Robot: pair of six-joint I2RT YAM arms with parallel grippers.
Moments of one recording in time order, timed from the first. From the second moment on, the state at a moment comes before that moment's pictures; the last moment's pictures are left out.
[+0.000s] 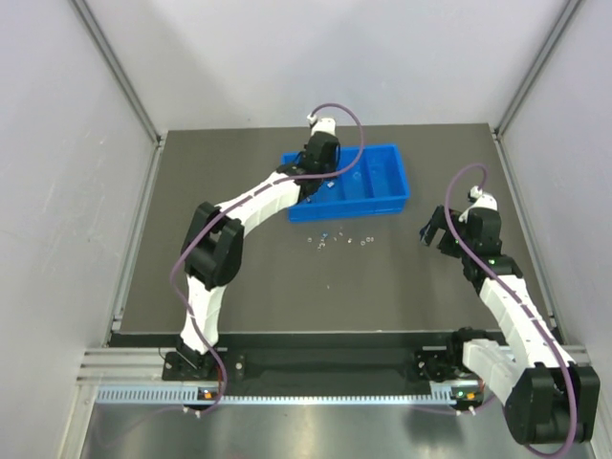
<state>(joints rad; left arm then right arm) -0.64 2.06 1.71 -0.17 -0.35 -0.34 0.03 0.91 0.57 -0.27 -0.03 0.37</state>
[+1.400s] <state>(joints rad) -0.83 1.79 1.22 -0.25 -0.45 -0.70 0.03 0.89 0.55 -0.26 -0.05 0.38</state>
